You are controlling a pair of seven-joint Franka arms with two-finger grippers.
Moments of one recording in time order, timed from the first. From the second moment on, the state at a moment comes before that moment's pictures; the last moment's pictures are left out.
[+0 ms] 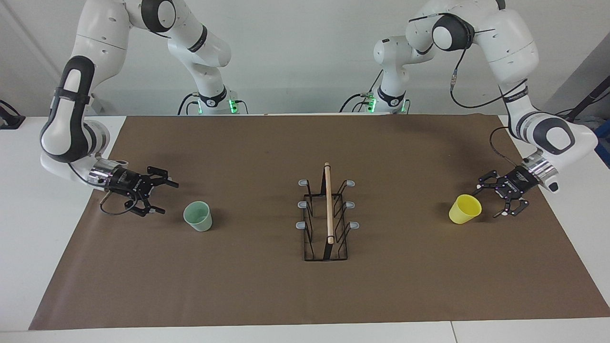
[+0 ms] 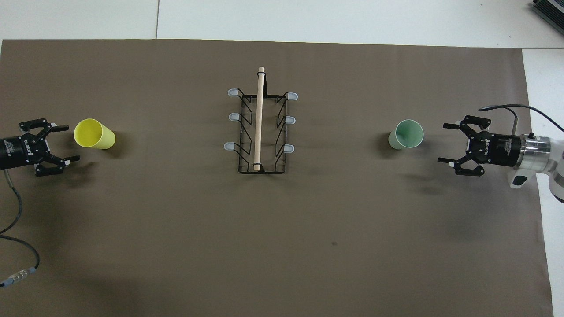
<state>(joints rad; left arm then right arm) 0.06 0.52 0.46 -1.85 -1.18 1.84 -0.83 -0.34 0.43 -0.07 -1.92 1.22 1.70 0.77</state>
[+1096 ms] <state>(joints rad) -0.02 0.42 0.45 -2.16 -1.64 1.94 -0.57 -0.24 0.54 -0.07 -1.91 1.33 1.81 0.67</state>
